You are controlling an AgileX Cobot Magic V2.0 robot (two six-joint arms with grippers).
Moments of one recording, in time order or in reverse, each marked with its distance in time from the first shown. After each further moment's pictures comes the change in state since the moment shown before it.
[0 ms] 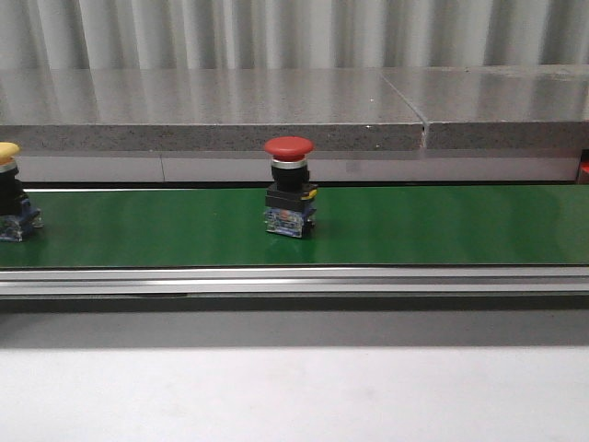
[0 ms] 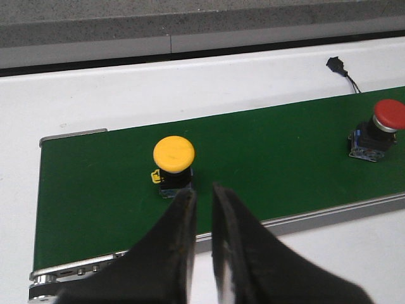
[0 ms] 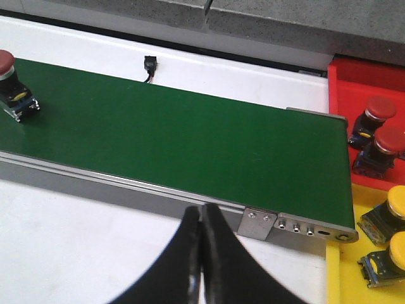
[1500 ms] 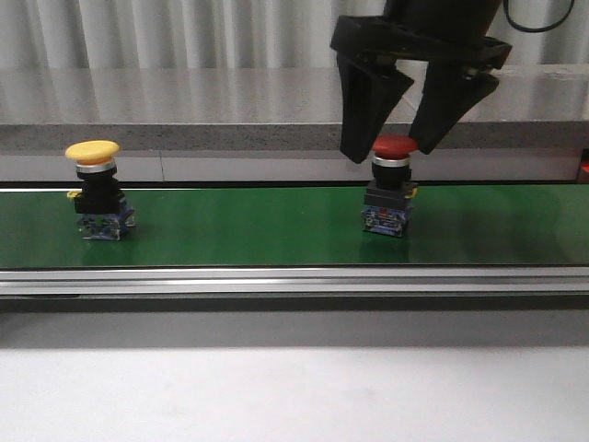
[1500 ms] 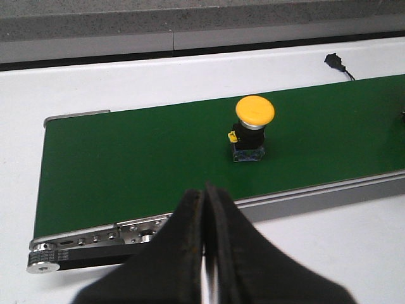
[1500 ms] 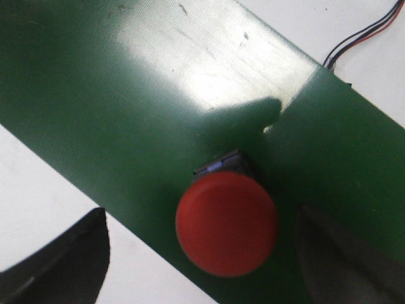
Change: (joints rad) left arm 0.000 -0.204 0.174 0.000 -0.033 0.000; right arm 0.248 1.340 -0.860 0.218 0.252 -0.216
